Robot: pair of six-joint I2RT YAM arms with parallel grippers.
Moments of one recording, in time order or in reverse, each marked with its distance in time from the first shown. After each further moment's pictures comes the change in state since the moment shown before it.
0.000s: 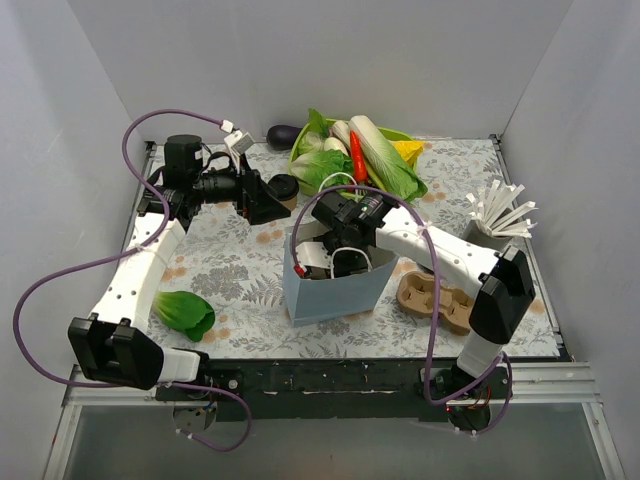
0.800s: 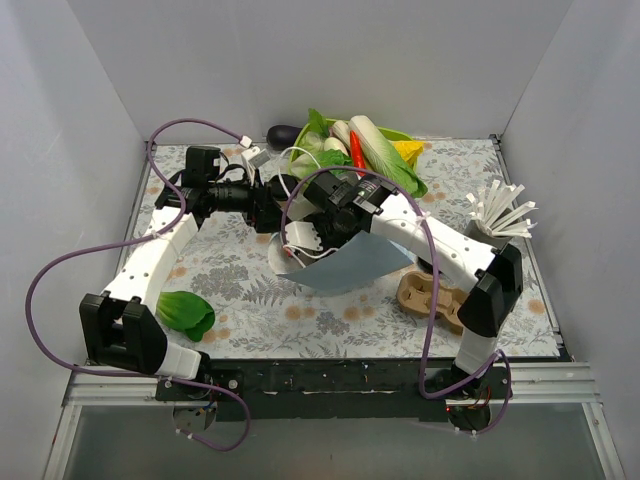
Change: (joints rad) left arm -0.039 0.086 -0.054 -0.064 -0.003 0.114; right arm -0.003 0.077 0.210 -0.046 0.007 0.047
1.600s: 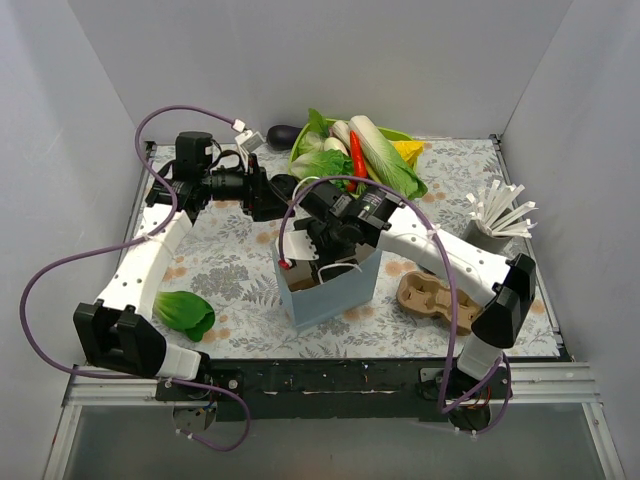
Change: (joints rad) left arm 0.007 -0.010 0.104 0.013 0.074 -0.098; right arm 0.083 -0.088 -0.063 0.109 0.063 -0.072
